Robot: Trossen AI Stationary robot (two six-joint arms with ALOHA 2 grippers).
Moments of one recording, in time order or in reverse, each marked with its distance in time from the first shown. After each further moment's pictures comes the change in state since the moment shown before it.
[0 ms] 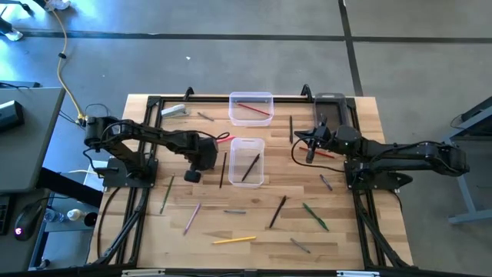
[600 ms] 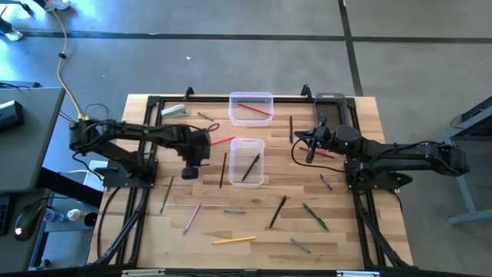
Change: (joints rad) left arm 0.061 -0.208 0.006 -0.111 0.111 -0.213; right arm 0.000 0.000 0.000 -0.006 0.000 0.005
